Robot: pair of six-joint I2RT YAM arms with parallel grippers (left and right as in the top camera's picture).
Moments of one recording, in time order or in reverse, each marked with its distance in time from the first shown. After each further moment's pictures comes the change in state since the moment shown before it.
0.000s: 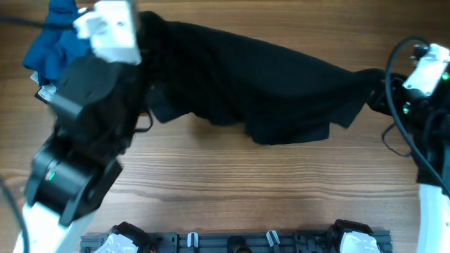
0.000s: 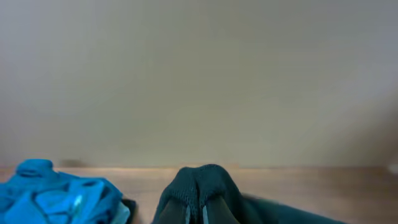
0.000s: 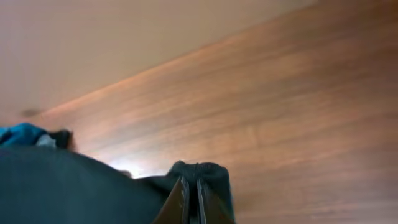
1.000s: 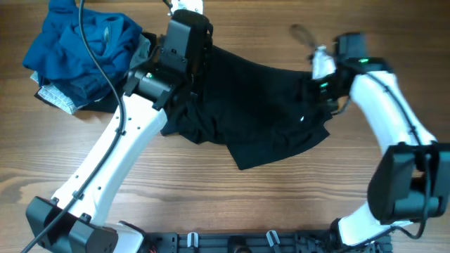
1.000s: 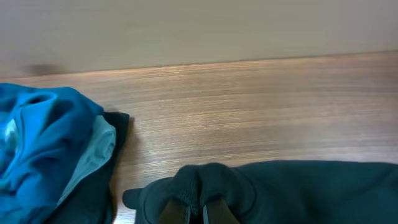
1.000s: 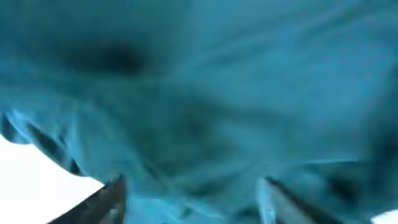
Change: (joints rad) left arm 0.013 0.484 0.001 -0.062 0.017 -0.050; right arm 0.270 0.717 -0.033 0.028 -0.171 -0.130
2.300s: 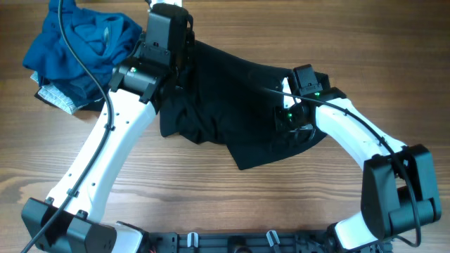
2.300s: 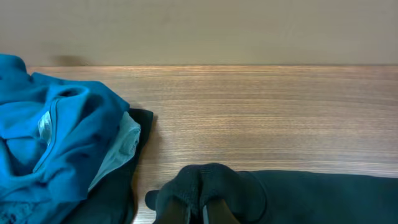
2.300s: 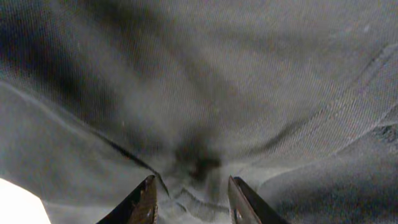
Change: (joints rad) left arm 0.089 0.000 0.000 -0.007 0.013 0.000; right arm 0.222 -0.061 -0.272 0.212 0.241 0.100
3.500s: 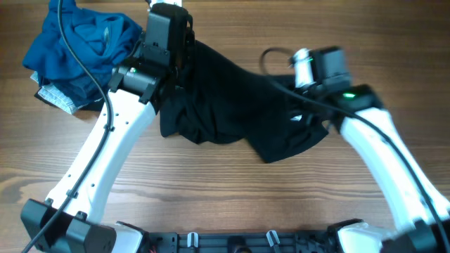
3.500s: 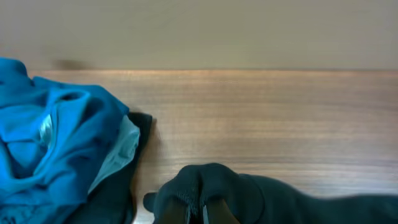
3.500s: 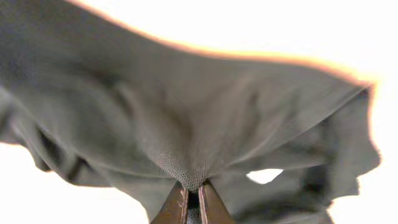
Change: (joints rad) left arm 0.000 -0.004 0.000 0.005 0.002 0.000; right arm -0.022 -0.265 0.148 -0.058 0.053 -0.059
